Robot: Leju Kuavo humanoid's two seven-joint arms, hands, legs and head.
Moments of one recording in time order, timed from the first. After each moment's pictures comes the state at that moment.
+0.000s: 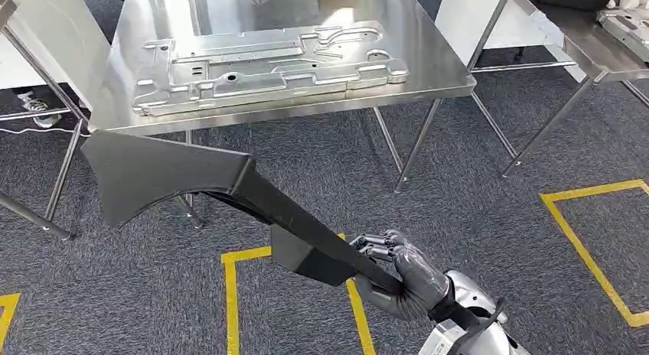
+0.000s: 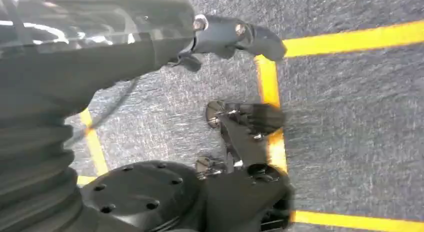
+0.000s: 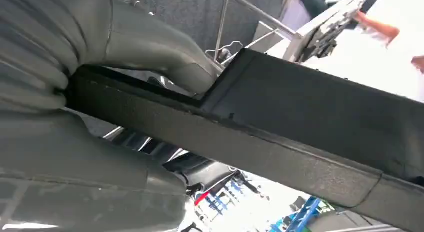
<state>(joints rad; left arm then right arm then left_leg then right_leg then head) -0.09 -0.15 1.24 -0.22 -1.08 -0.15 -0.36 0.00 -0.27 0.42 -1.88 0.36 0.12 -0.51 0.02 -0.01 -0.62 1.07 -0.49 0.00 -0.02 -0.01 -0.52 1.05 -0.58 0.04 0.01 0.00</state>
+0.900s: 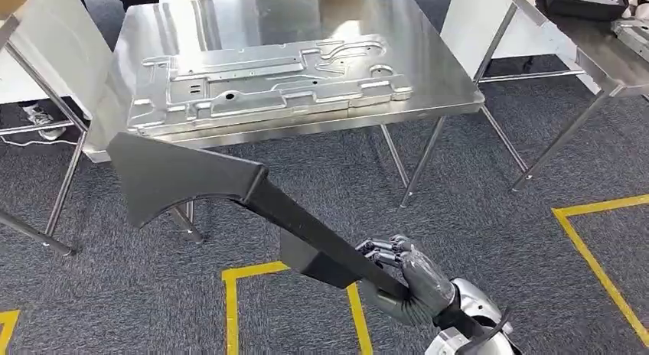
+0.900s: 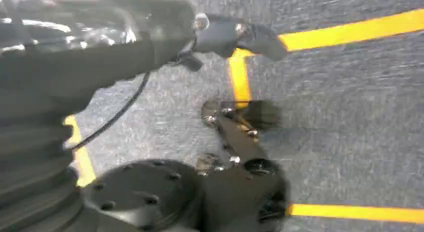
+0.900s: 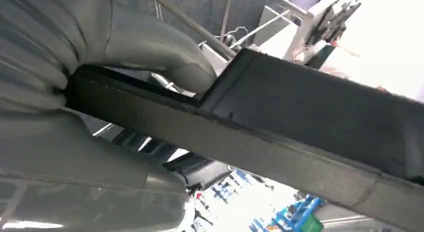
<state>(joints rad) -0.09 -0.13 1.24 -0.22 -1.10 -0.15 -0.37 0.06 -0.27 0.40 -1.88 0.39 0.08 -0.52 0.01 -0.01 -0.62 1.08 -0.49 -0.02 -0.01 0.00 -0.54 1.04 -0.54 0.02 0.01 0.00</state>
